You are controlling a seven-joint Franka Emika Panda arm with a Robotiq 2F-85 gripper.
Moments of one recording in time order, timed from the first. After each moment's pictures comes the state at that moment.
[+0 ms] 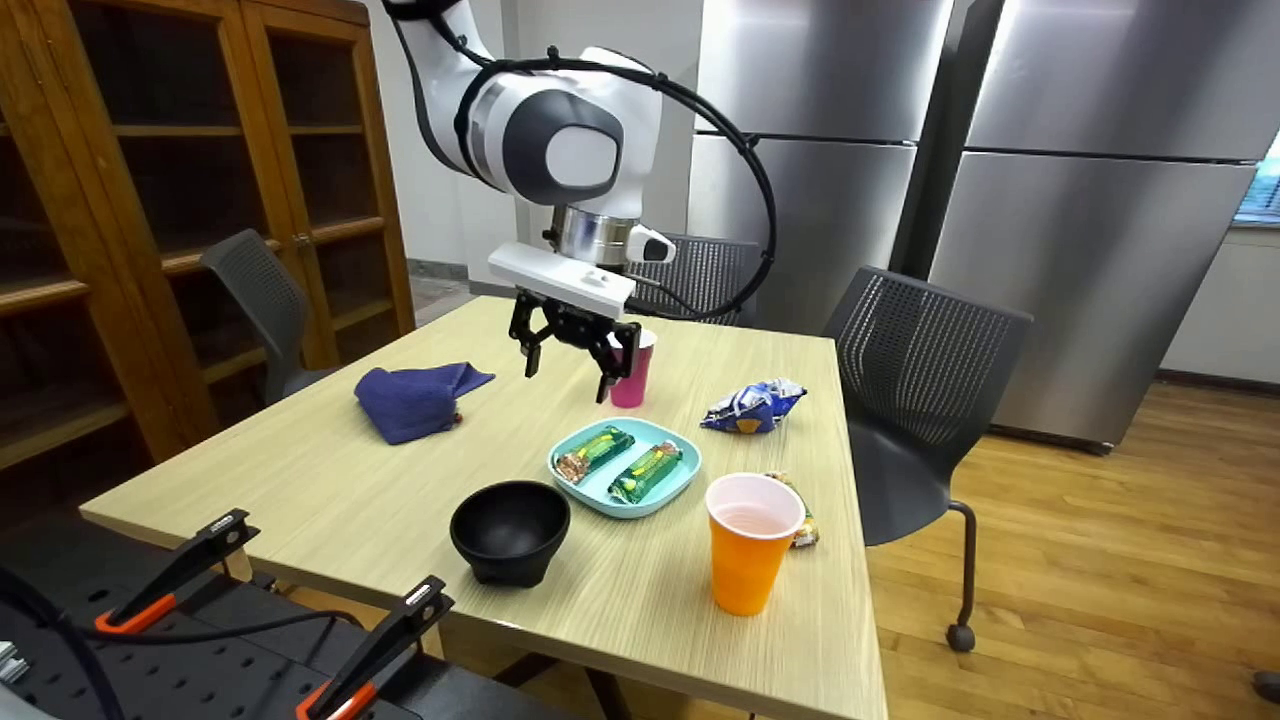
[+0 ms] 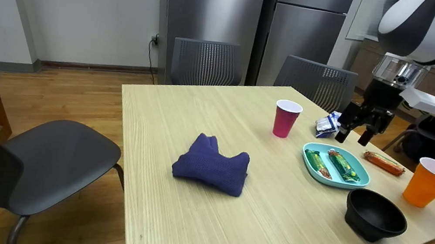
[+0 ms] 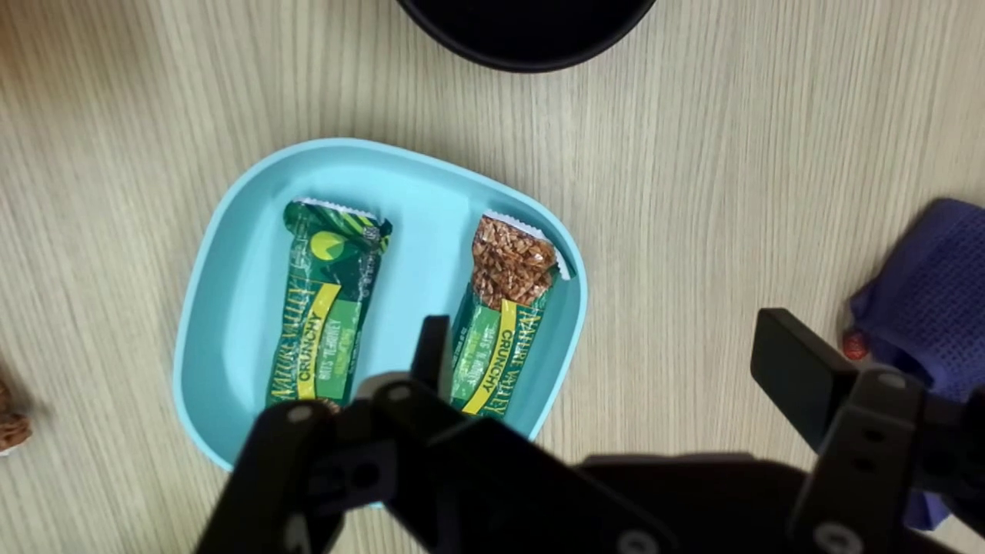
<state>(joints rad) -0.31 0.37 0.10 -2.30 0.24 2.60 -0.52</state>
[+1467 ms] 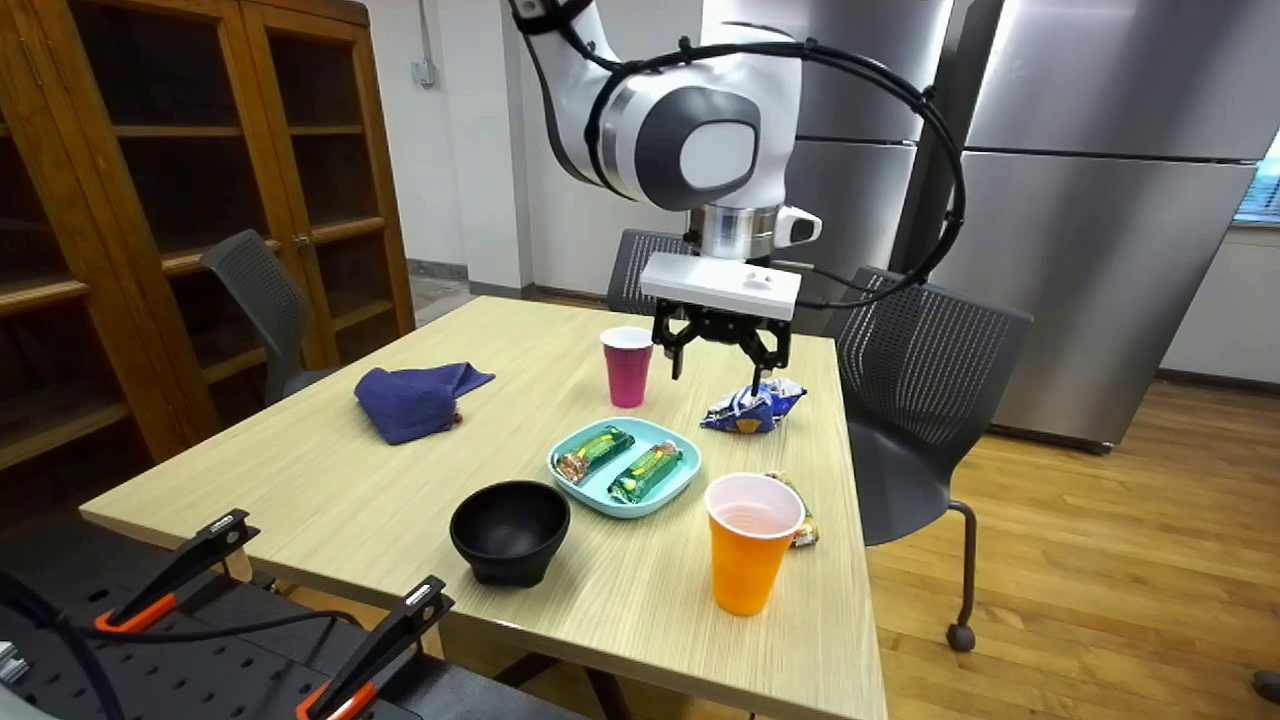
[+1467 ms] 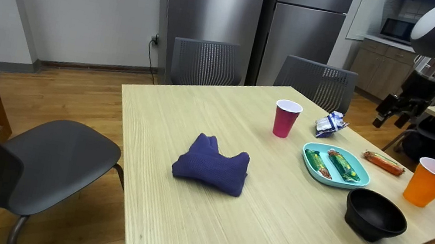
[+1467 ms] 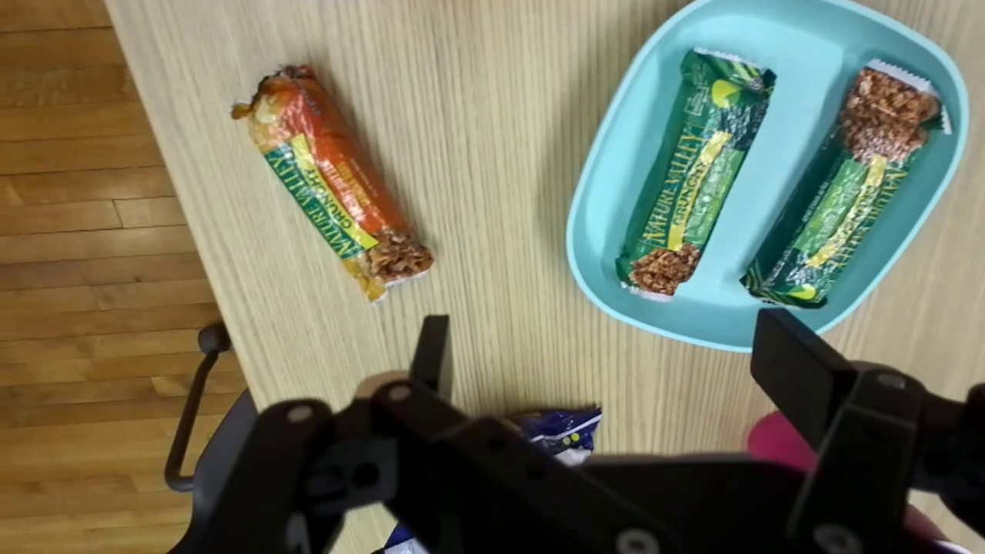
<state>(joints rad) -0.42 0.45 -0.03 -2.13 0.20 2.71 -0.67</state>
